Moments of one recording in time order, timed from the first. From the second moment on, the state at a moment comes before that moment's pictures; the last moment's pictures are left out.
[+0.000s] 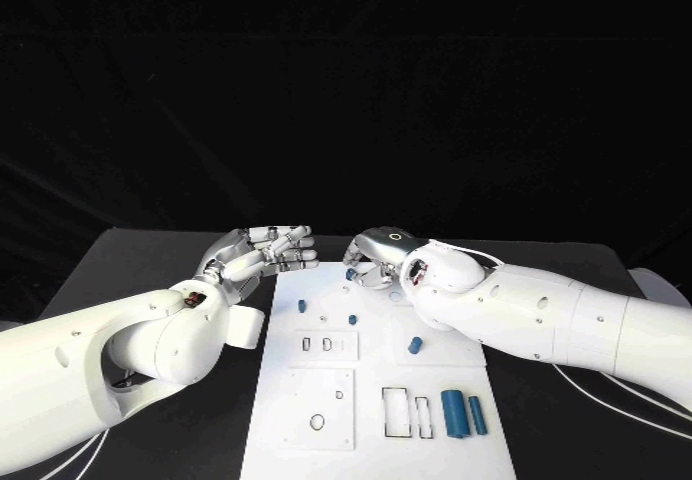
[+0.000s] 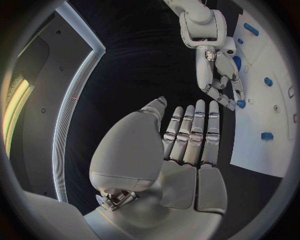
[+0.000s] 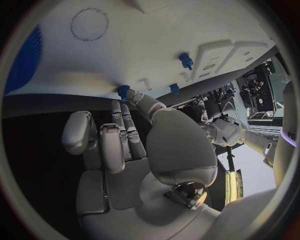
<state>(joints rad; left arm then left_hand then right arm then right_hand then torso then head) 1.22 -0.96 0.01 1.77 0.03 -0.42 0.38 1.42 -0.05 0.20 0.22 0.20 0.91 0.23 0.11 0.07 0.95 0.19 0.10 0.07 0.99 0.15 0.16 0.09 0.16 0.80 0.28 0.29 0.12 1.30 -0.48 -0.11 1.21 -1.61 -0.38 -0.09 1.23 -0.09 0.45 -0.19 0.25 1.04 0.16 0.07 0.10 1.06 0.11 0.07 0.12 1.46 0.02 1.44 1.27 0.09 1.30 0.13 1.29 1.09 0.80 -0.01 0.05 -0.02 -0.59</state>
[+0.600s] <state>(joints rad) 1.22 -0.96 0.01 1.76 0.03 -0.42 0.38 1.42 -0.05 0.20 0.22 0.20 0.91 0.23 0.11 0.07 0.95 0.19 0.10 0.07 0.99 0.15 0.16 0.09 0.16 0.80 0.28 0.29 0.11 1.32 -0.82 -0.09 1.46 -1.51 -0.39 -0.14 1.16 -0.17 0.35 -0.11 0.27 1.06 0.13 0.08 0.11 1.38 0.04 0.29 0.23 1.47 -0.02 1.48 1.31 0.09 1.37 0.09 1.35 1.20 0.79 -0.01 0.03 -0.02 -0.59</state>
